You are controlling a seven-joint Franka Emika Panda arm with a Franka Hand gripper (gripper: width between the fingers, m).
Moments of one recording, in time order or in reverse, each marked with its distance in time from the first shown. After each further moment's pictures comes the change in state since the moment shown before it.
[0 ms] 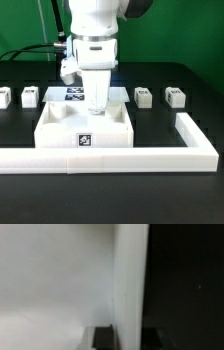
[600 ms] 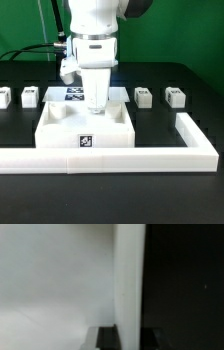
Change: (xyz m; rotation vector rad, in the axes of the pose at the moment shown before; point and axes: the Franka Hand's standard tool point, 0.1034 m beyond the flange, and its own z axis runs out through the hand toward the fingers) arm 0.000 0.004 -0.002 -0.017 0.000 0.001
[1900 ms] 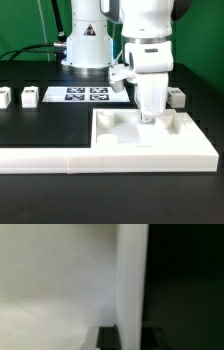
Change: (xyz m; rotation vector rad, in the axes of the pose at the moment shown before) arm 0.098 0.052 -0.001 -0.057 0.043 0.023
